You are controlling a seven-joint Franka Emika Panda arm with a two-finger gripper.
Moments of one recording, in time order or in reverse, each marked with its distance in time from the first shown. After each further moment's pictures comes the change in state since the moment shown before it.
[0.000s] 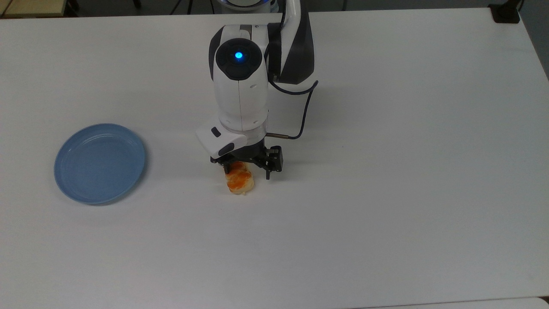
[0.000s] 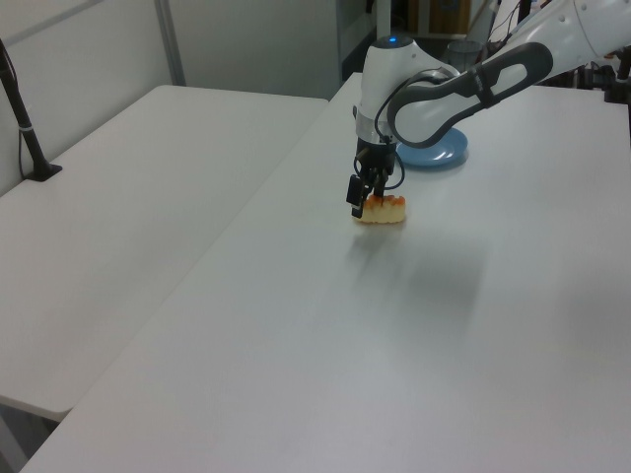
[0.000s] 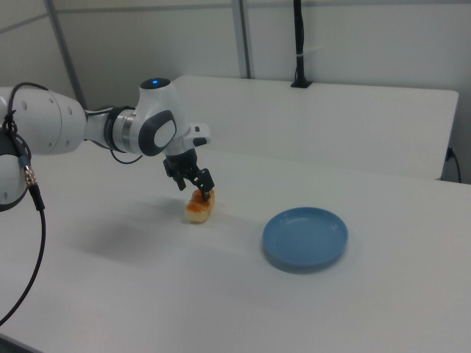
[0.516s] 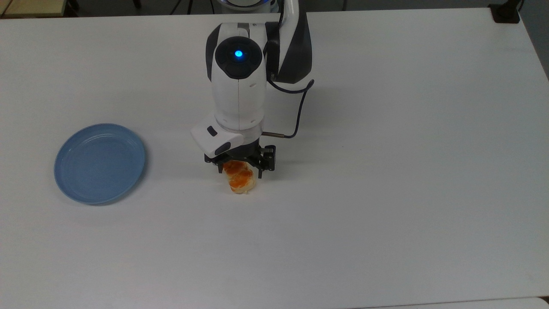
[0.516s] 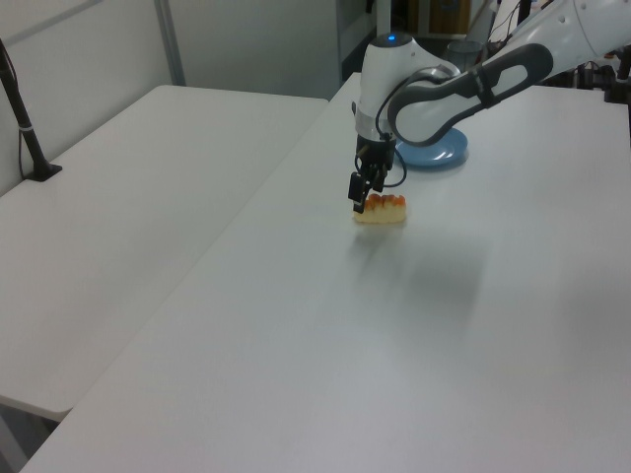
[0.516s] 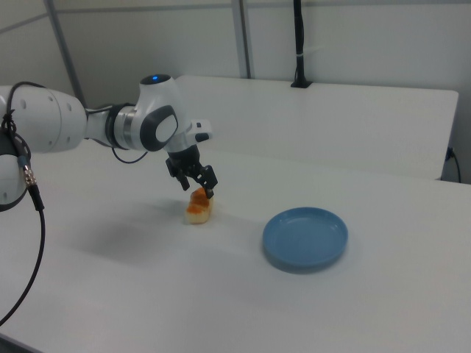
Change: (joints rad) arm -0.004 -0.005 -0.009 0.025 -0.049 -0.050 -0.015
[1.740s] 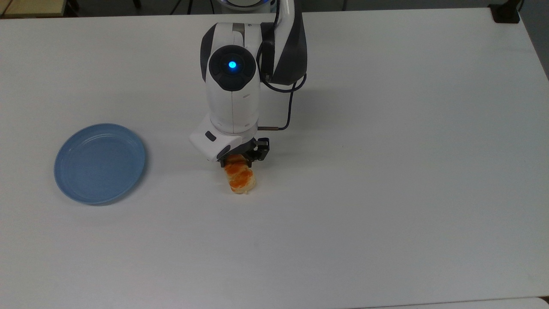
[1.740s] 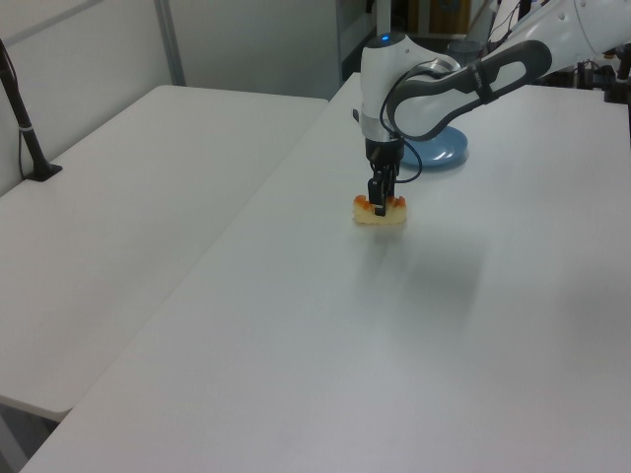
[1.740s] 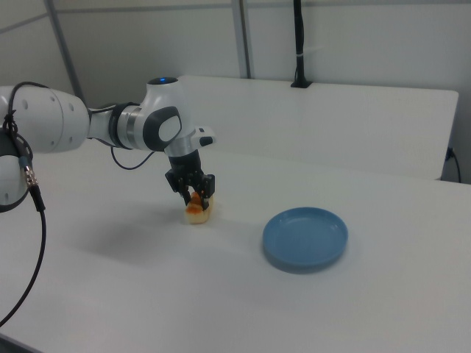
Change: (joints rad) arm -0.003 0.010 -0.011 0.010 0.000 -0.117 -0.165
